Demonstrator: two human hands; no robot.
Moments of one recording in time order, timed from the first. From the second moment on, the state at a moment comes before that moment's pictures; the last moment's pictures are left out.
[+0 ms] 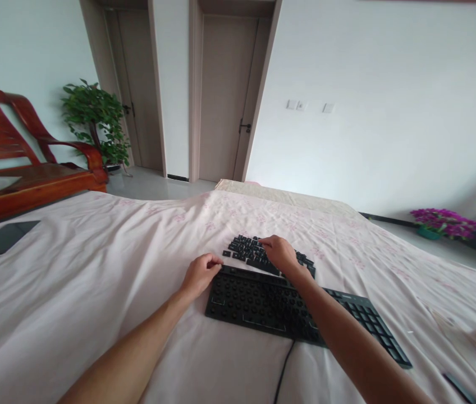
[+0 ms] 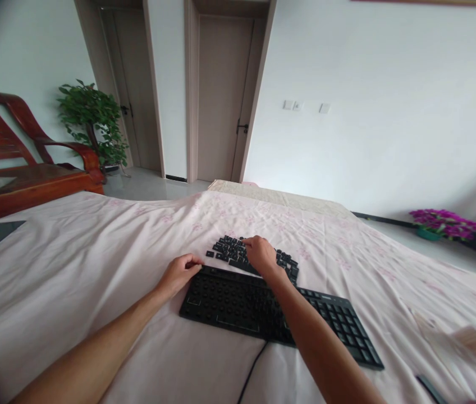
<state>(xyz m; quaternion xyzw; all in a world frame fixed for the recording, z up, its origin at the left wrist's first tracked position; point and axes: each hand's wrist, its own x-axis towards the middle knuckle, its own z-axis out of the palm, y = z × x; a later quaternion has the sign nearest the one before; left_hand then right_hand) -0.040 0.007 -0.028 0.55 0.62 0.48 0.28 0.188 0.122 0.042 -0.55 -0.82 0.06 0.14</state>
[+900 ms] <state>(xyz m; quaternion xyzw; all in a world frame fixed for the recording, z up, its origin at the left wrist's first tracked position) -0.029 -0.002 -0.021 0.68 0.58 0.43 0.13 0.143 0.211 0.025 -0.54 -0.84 -0.06 0.02</state>
